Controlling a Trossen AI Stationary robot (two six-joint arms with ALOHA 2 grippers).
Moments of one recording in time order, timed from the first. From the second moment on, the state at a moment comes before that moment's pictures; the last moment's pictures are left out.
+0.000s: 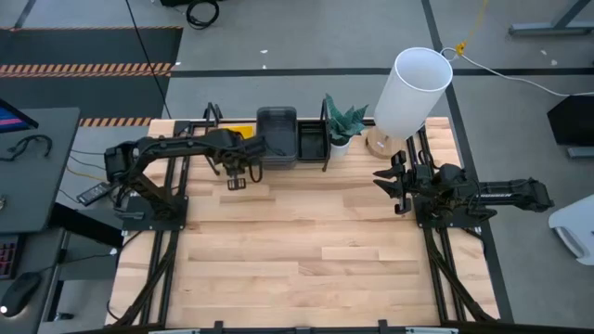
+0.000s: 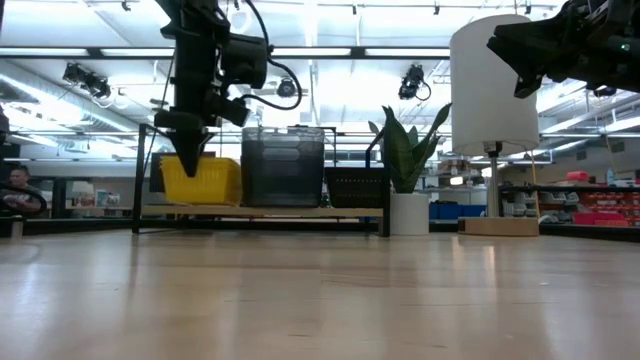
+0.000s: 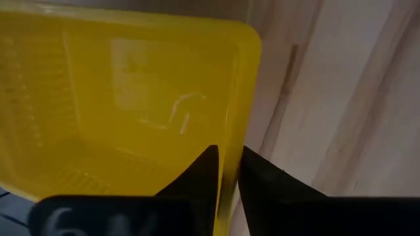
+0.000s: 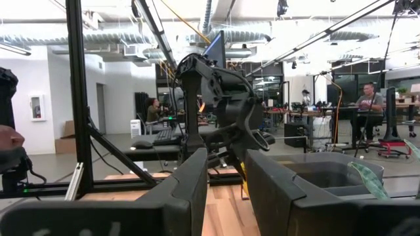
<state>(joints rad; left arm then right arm) 0.36 1.57 1.14 -1.06 -0.32 0.22 -0.09 0.23 0.02 0.52 -0.02 0.02</state>
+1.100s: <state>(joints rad) 0.33 1.23 1.20 -0.96 -0.20 0.09 -0.09 0.23 0.02 0.52 -0.02 0.02</state>
